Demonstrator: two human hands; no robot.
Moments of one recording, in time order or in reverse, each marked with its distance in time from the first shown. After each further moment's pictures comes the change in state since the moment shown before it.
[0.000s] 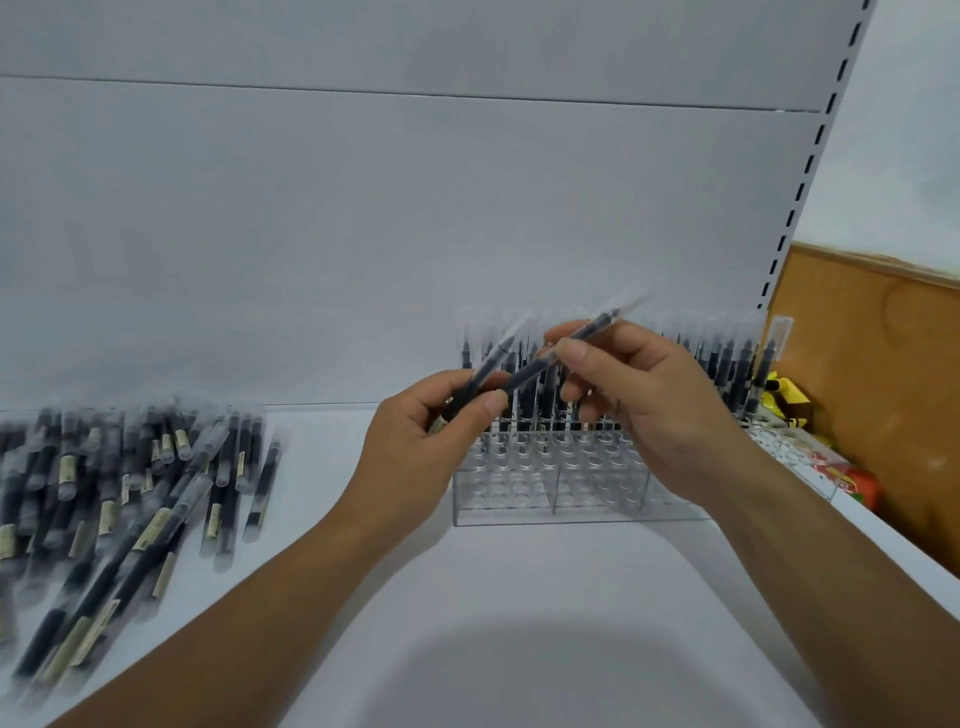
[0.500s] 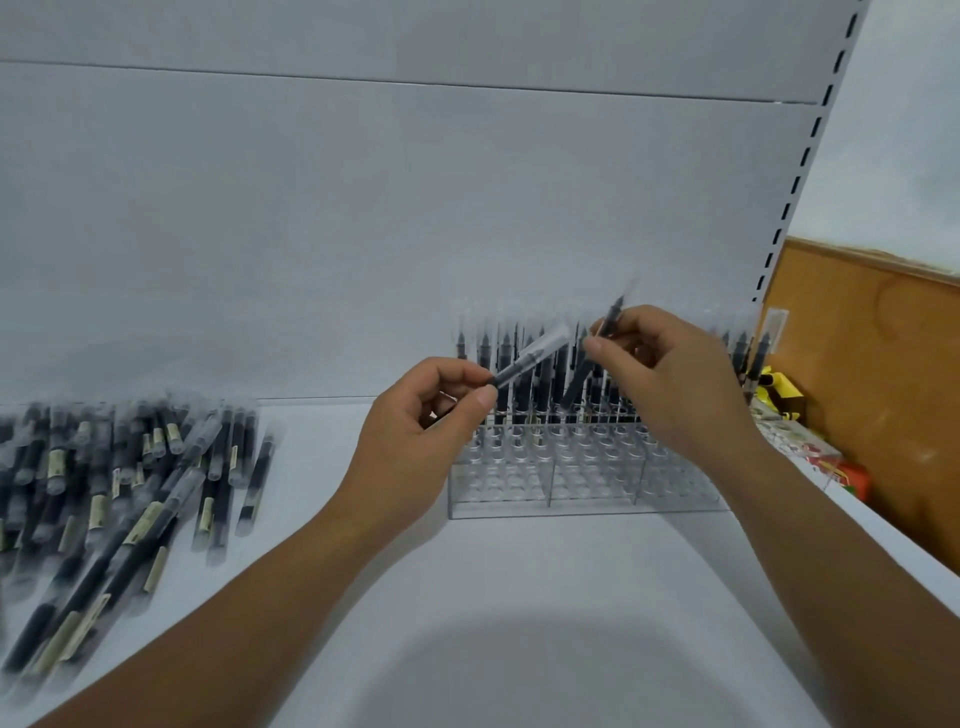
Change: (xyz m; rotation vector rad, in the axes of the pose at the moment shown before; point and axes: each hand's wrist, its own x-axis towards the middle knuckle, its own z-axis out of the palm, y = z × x) left_hand 0.002 -0.009 0.000 0.039 0.005 0.030; right_hand 0.011 0.012 -0.026 -0.792 0.308 -0.176
